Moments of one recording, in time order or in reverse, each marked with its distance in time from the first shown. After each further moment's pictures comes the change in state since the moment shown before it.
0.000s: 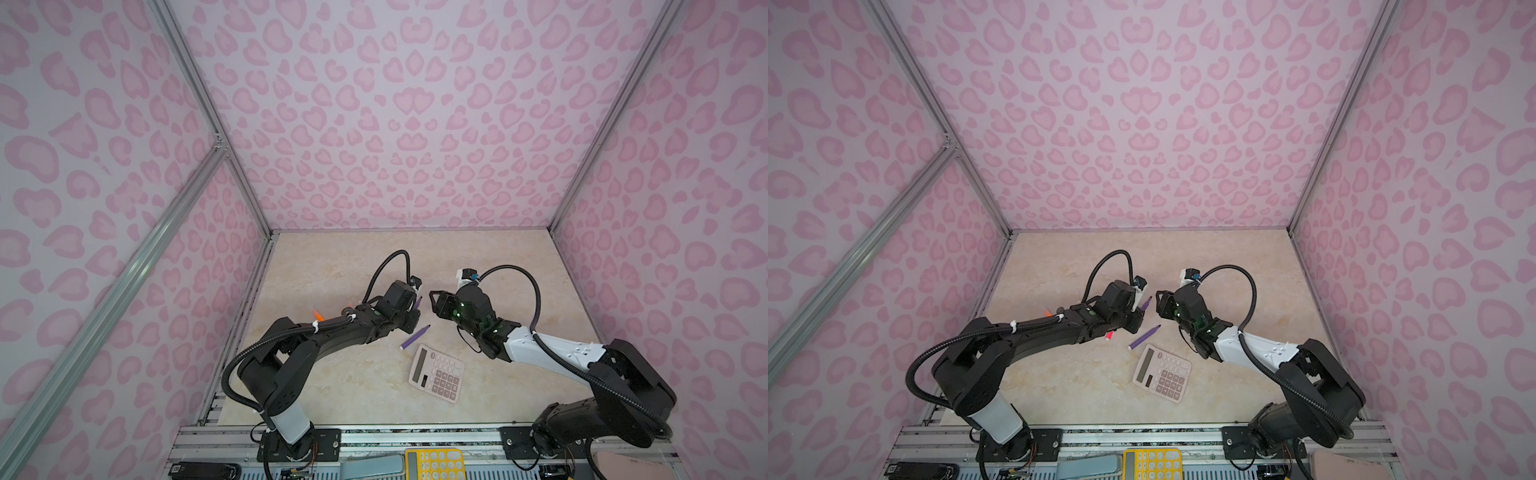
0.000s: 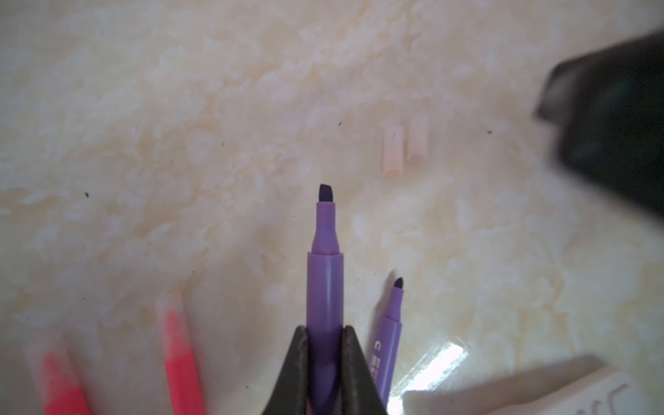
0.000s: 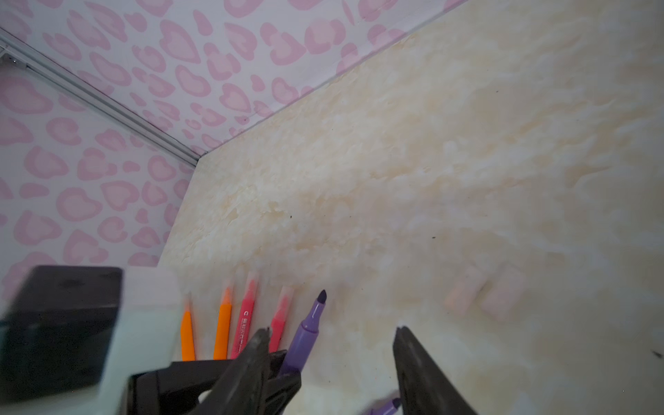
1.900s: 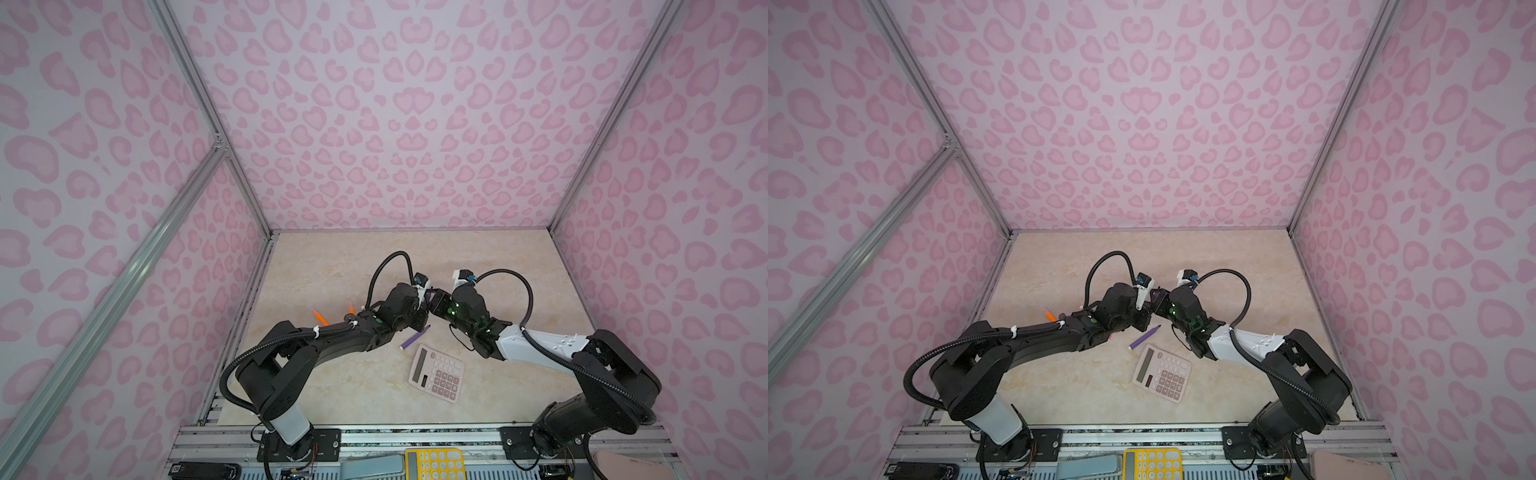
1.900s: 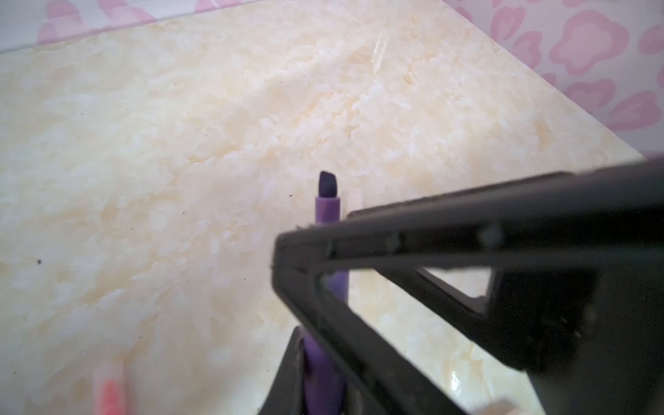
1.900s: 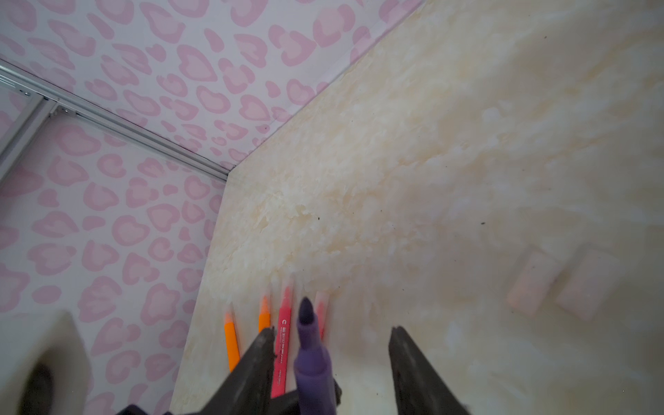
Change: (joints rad) left arm -0.032 -0.003 -0.050 0.227 0.005 -0.083; right arm 0.010 0.055 0.003 0.084 -0.021 0.150
